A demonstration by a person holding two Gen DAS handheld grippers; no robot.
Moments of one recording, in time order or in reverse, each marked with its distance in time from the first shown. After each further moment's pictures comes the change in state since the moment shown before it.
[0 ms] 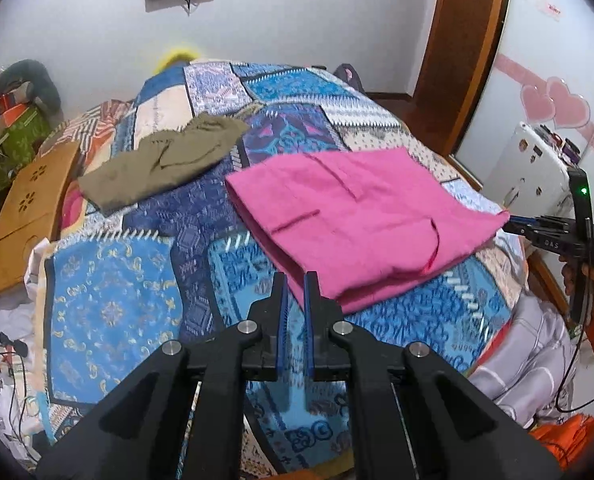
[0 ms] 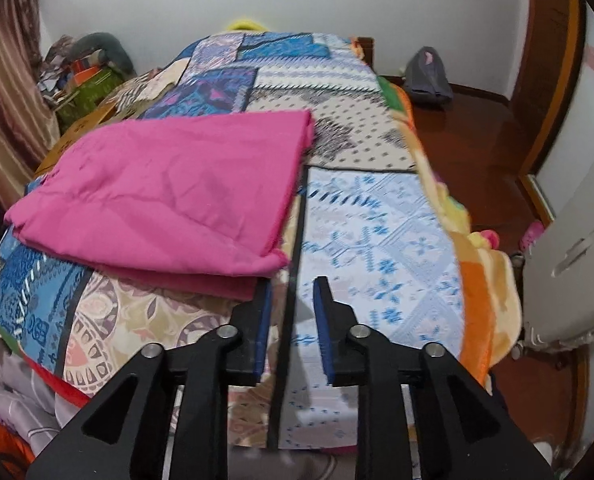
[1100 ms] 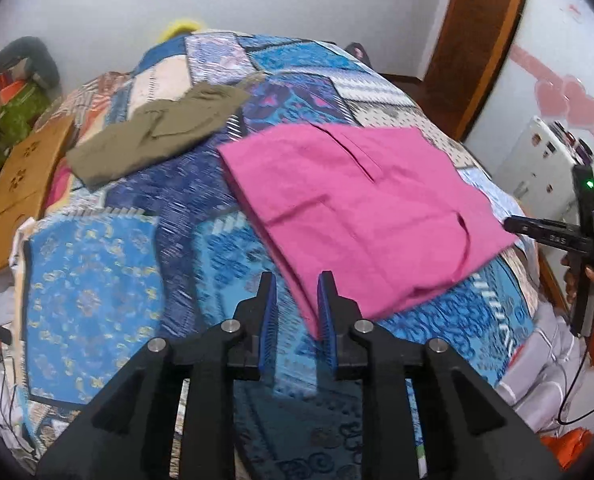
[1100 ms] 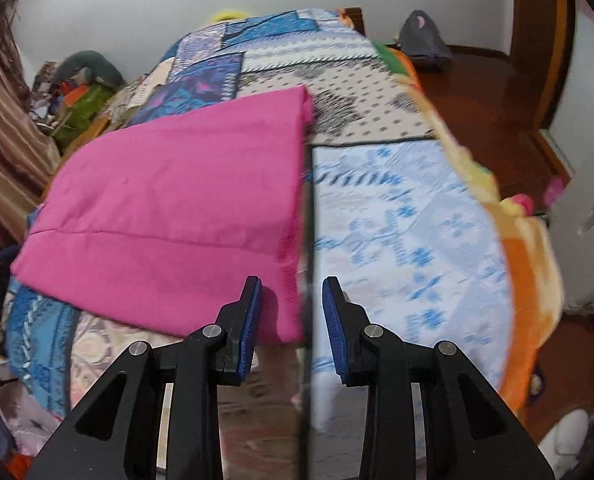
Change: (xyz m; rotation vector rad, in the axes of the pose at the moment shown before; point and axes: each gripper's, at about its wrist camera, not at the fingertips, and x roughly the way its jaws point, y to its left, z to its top) left arm 0.044 0.007 0.001 -0.044 0.088 0.021; right arm 0.031 -0.007 0.008 0.125 0.075 0.092
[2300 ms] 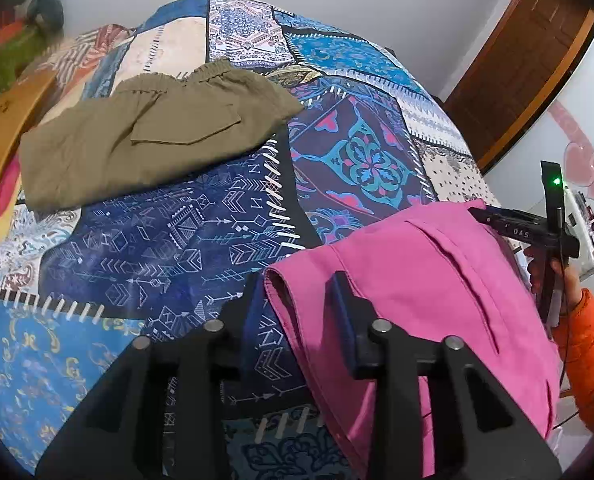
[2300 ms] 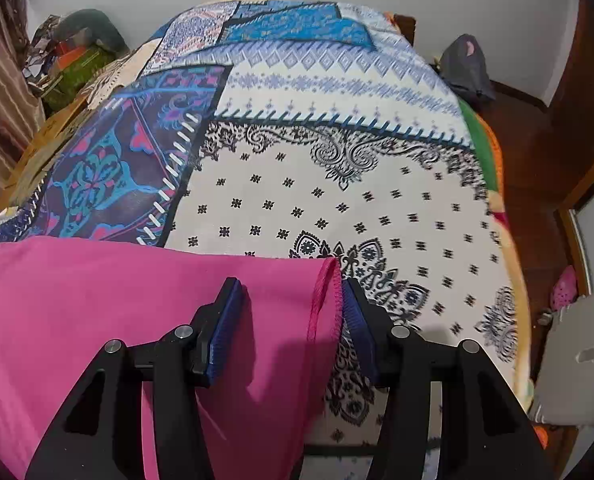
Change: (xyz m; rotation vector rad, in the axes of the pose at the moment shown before) left arm 0.130 0.073 0.096 -0.173 0.058 -0.083; right arm 0.156 0.011 0.160 -0.194 0.086 -0.009
